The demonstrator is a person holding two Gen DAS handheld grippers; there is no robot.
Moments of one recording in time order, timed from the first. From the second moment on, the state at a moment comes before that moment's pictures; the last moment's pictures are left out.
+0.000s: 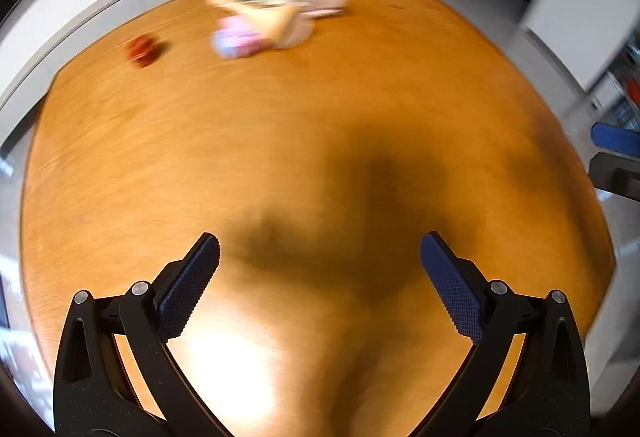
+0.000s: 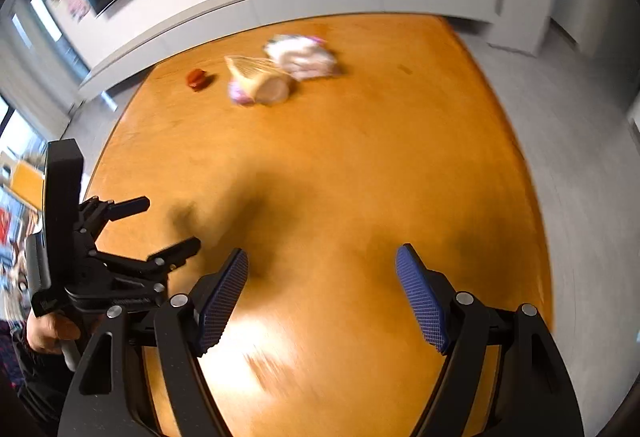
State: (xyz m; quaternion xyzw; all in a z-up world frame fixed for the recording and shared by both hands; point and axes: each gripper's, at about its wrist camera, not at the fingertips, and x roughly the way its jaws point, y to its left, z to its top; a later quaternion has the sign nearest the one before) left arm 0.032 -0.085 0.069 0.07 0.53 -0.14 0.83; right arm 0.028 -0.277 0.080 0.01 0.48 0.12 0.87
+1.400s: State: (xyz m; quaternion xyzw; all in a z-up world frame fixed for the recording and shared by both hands) left arm 0.243 -0.064 0.055 0.06 0.52 -0.07 0.85; right arm 0.183 -0.255 0.033 0.11 0.52 0.19 0.82
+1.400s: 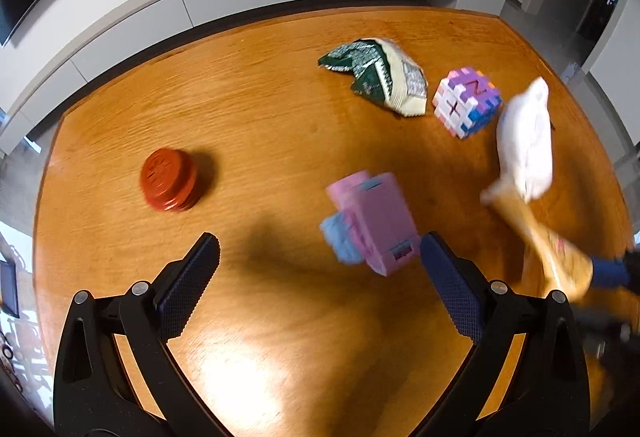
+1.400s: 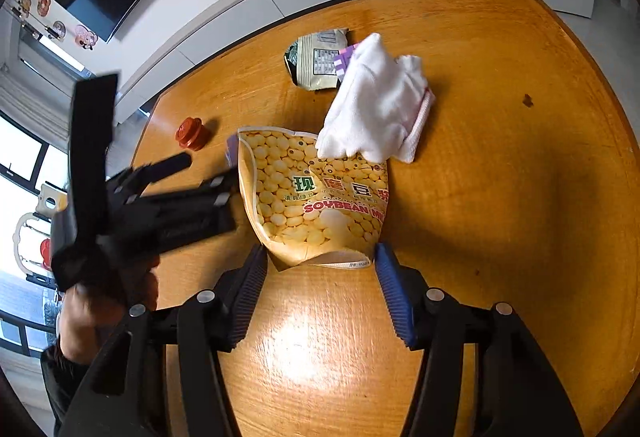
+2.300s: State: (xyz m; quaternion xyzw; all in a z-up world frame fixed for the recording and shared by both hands) left arm 0.125 -0.060 0.098 0.03 0.51 -0.16 0.84; right arm 0.055 -0.304 0.054 0.14 0.50 0.18 0.84
